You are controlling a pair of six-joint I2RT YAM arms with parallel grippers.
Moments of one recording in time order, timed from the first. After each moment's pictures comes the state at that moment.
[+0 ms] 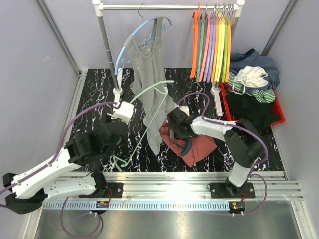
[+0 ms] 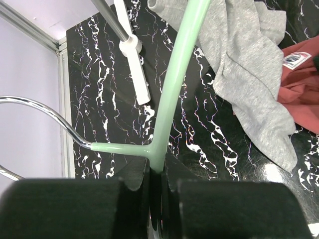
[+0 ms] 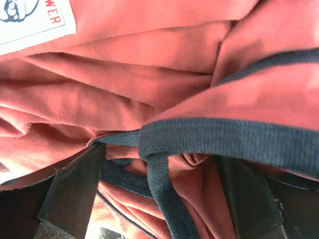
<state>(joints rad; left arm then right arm) -1.06 0.86 1.09 -0.84 -0.87 -0.14 0.75 1.75 1.06 -0.49 0.30 0.58</state>
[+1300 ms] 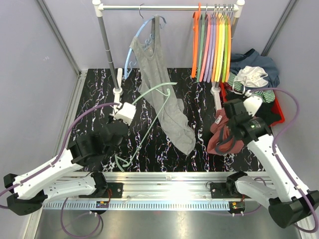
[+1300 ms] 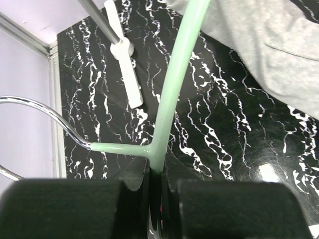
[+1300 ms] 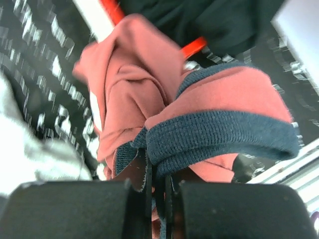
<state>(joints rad) -1.05 0.85 1.02 -0.76 -0.83 -0.10 0.42 0.99 1.06 -0.99 0.68 0.73</state>
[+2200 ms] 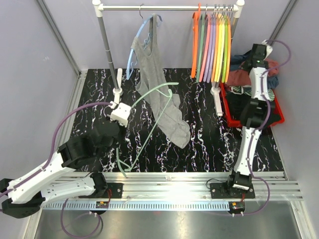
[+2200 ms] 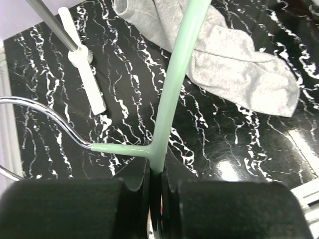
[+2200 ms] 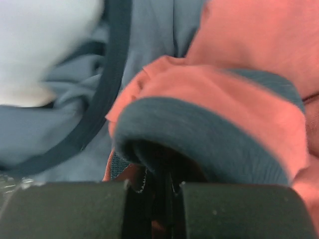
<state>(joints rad) -1.05 0.79 1.06 -0.78 -0.65 -0.16 -0.22 2.48 2.51 -0.60 0.19 0.40</state>
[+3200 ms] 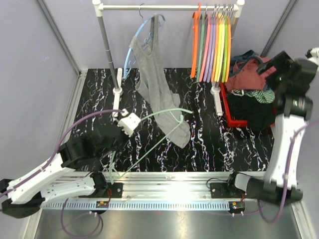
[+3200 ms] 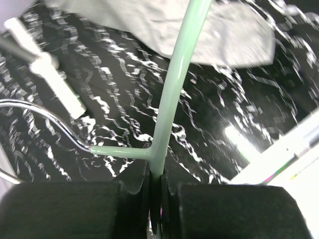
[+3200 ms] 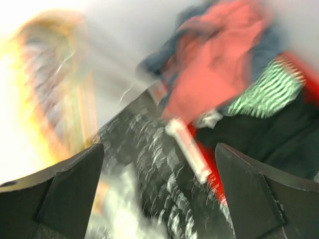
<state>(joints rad) -1.05 0.78 1.05 -0.86 -0.42 0.00 -0.30 1.30 1.68 -0.67 0.05 0.56</state>
